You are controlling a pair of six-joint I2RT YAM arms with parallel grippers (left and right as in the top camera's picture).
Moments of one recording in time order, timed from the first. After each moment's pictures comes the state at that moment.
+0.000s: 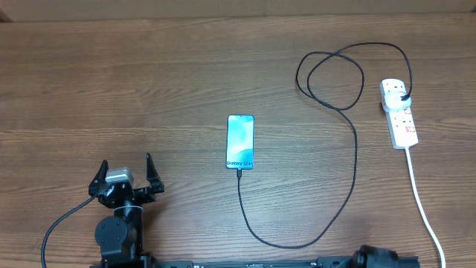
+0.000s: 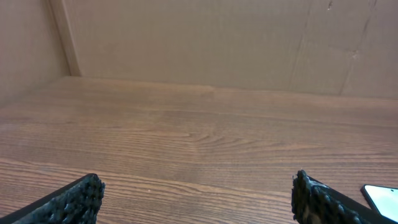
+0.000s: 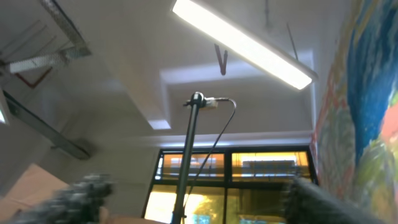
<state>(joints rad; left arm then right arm) 0.13 0.01 0.01 -0.08 -0.02 -0.04 -0.21 0.02 1.95 -0.74 -0.29 0.42</state>
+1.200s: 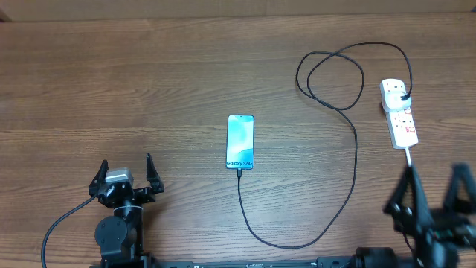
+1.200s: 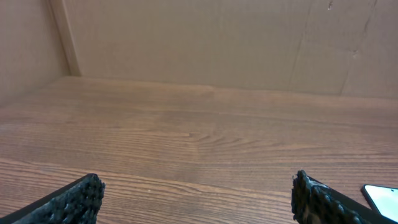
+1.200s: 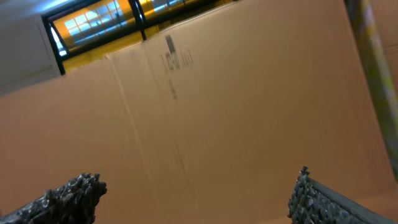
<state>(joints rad) 0.13 0.01 0.01 -0.08 -0.02 -0.04 -0.01 0.01 0.64 -0.26 0.00 0.36</state>
